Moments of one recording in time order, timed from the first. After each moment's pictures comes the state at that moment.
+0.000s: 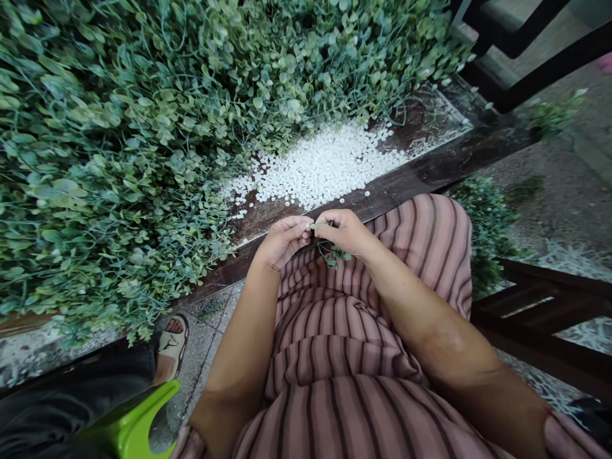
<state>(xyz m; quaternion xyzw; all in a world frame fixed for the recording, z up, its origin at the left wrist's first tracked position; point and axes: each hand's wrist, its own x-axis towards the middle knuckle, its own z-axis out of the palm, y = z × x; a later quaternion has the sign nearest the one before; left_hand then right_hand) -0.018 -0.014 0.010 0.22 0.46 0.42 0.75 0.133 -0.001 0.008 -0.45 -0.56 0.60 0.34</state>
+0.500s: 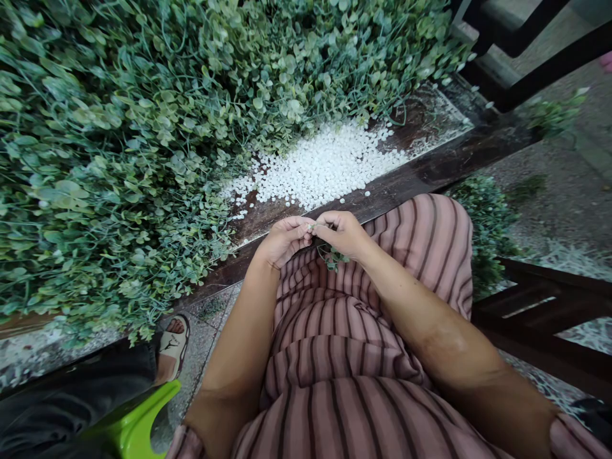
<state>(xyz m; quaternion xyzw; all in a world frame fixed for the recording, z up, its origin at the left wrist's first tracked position) -0.018 -0.010 0.013 0.22 0.47 0.38 0.76 0.127 -0.006 0.005 -0.47 -0.57 0.57 0.36</state>
